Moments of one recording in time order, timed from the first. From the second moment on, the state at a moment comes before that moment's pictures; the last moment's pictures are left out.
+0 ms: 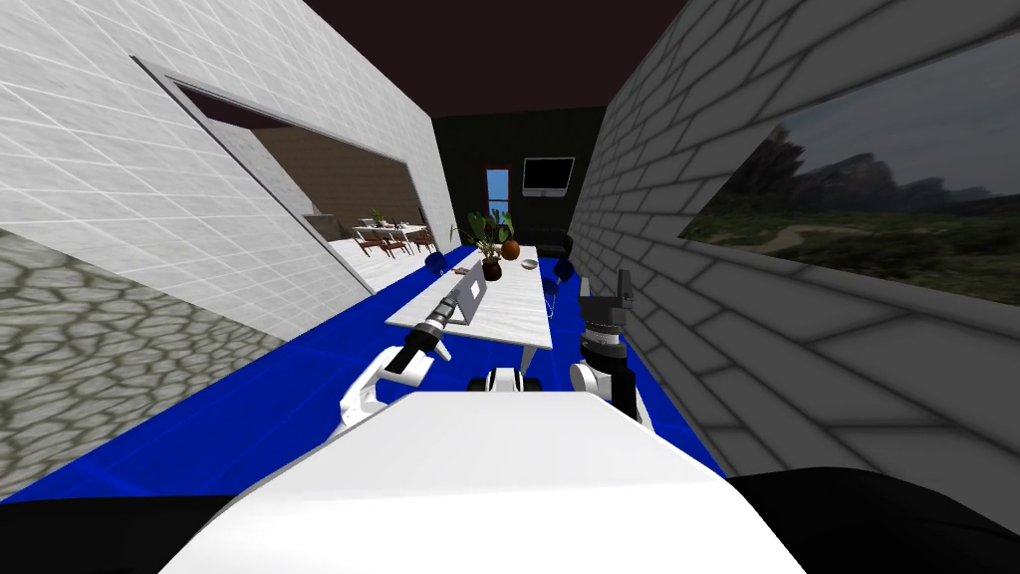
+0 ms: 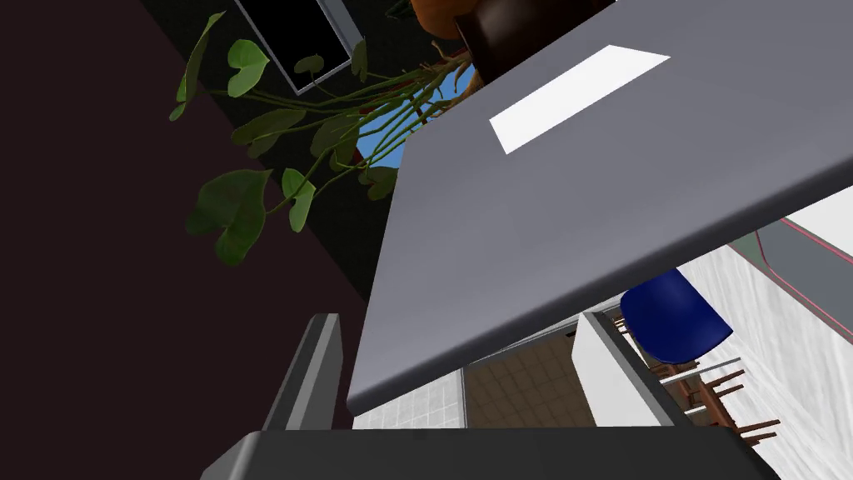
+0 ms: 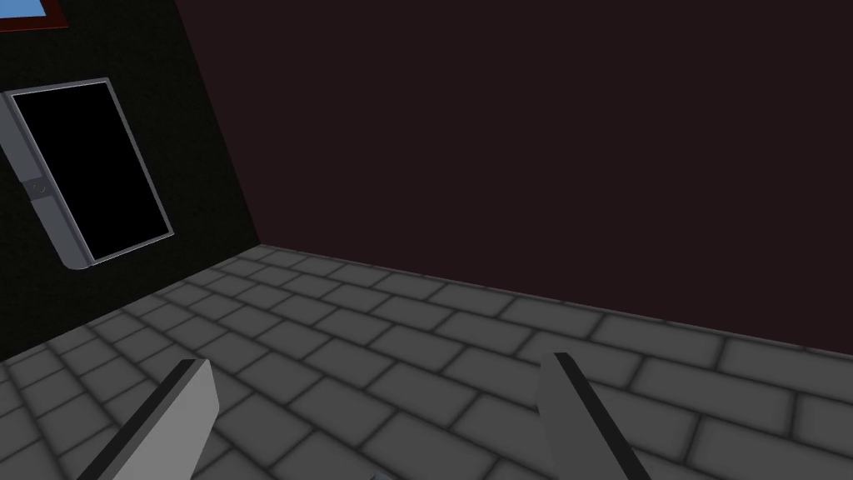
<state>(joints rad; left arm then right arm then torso) 0.32 0.43 -0.13 -2.20 -0.12 0.21 0.00 0.48 -0.05 0.06 -2.37 -0.04 -0.49 -0.14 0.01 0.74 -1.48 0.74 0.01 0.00</state>
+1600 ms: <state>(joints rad) 0.30 0.21 -0.17 -2.04 0.12 0.12 0.24 0.48 -0.05 0.06 -2.37 -0.04 -0.49 -0.14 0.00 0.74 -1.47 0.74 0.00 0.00</state>
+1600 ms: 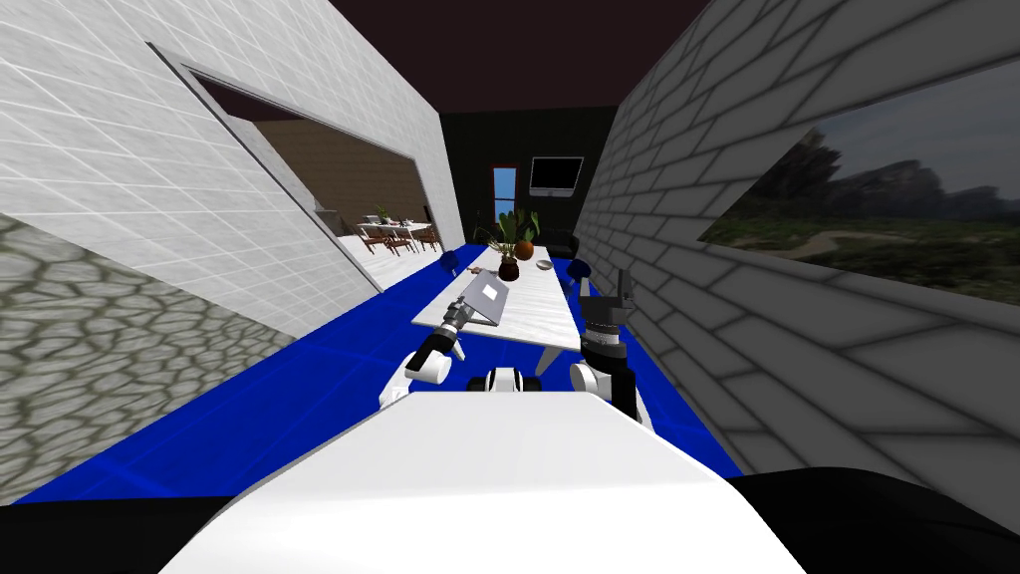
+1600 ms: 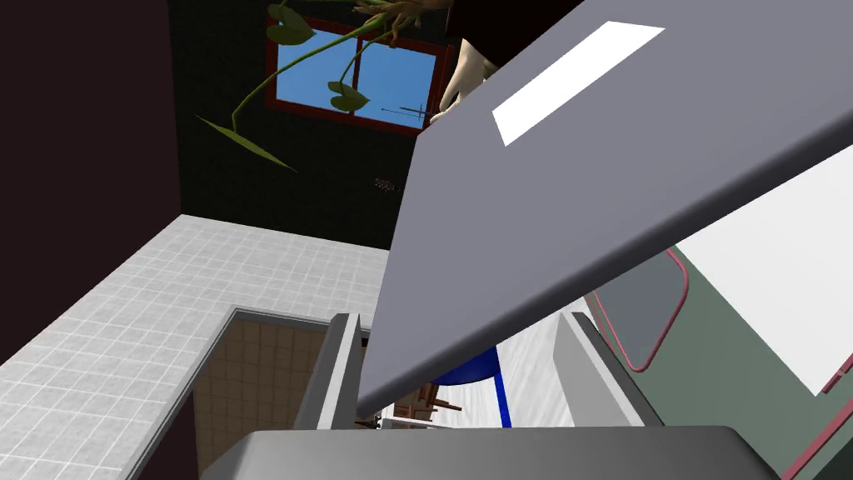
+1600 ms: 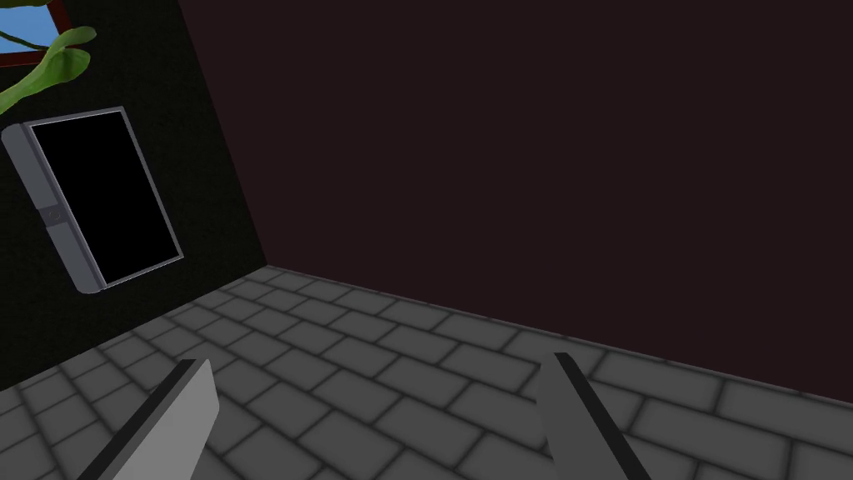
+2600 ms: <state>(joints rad) 0.34 0.19 -0.18 -2.10 0.18 0.15 0.30 0.48 -0.05 0.06 -2.37 -0.04 -0.49 -0.14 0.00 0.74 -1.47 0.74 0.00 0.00</state>
